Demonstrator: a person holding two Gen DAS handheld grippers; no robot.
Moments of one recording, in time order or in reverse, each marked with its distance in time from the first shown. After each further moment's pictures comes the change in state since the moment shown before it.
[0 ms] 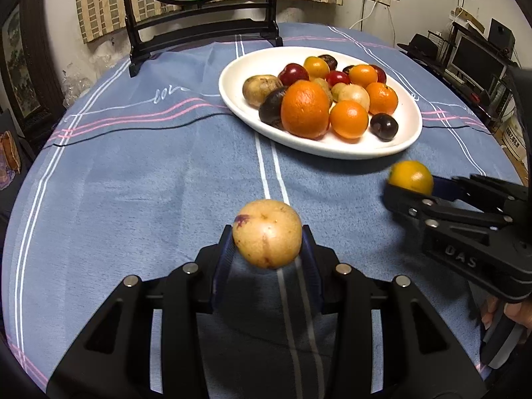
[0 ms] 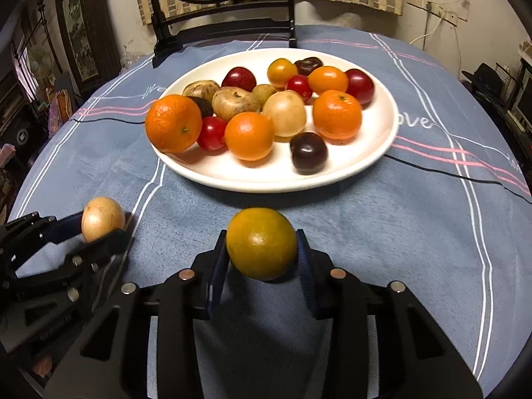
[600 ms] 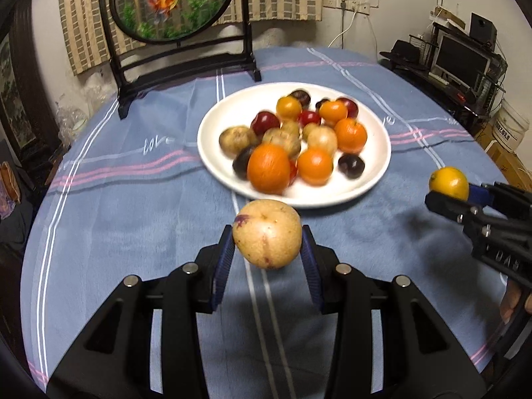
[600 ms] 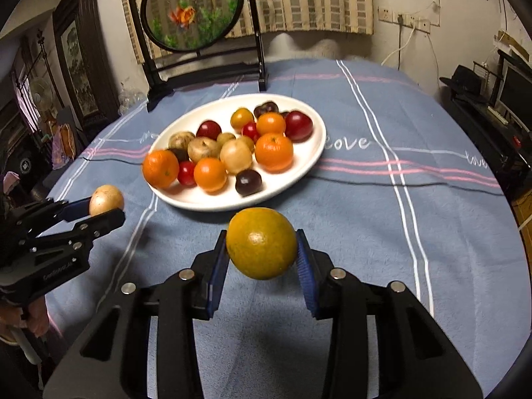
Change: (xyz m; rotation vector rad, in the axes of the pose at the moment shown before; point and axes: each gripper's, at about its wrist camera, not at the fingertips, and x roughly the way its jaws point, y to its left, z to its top) left arm -0.032 -0.029 0.037 0.085 -0.080 -0.014; right arm -0.067 -0.041 -0.004 0.044 -0.145 0.008
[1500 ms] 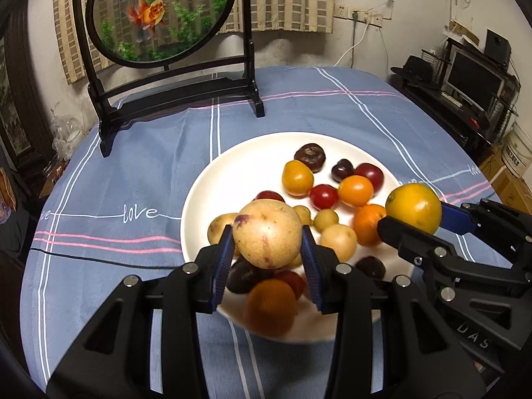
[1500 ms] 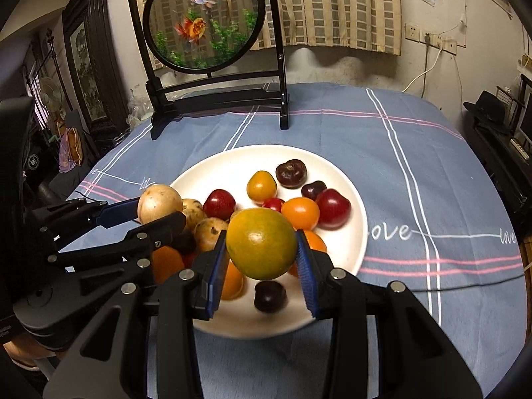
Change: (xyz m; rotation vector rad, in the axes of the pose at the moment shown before) left arm 0.064 0.006 0.097 -0.041 -0.008 0.005; right arm 0.067 0.015 0.095 -0.044 -0.008 0.040
